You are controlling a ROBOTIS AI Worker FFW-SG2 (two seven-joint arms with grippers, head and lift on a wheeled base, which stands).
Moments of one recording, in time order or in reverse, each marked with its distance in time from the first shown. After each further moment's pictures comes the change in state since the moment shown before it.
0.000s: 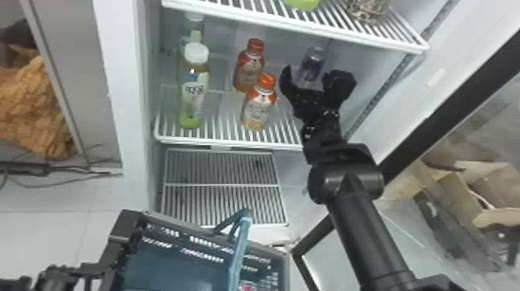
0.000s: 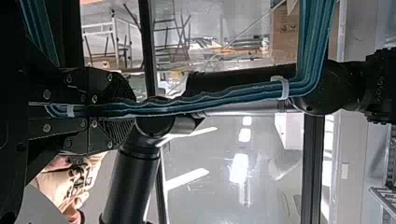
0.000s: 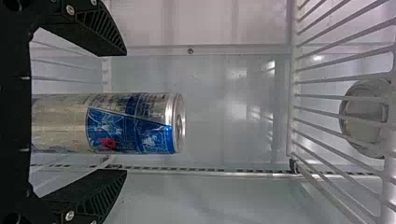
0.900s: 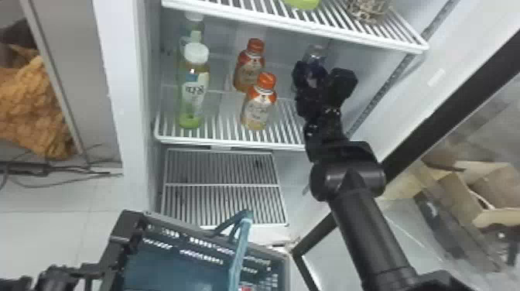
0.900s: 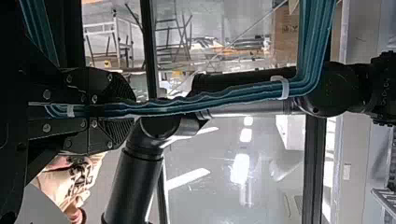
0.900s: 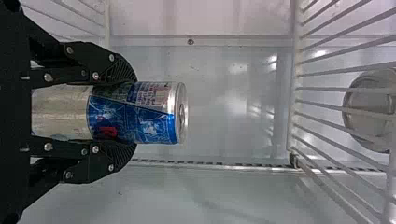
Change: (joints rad) left arm -0.002 0.003 -0.005 0.005 0.004 0.000 0.000; right arm -0.017 -0.009 0.000 0.021 0.007 -0.004 -0.013
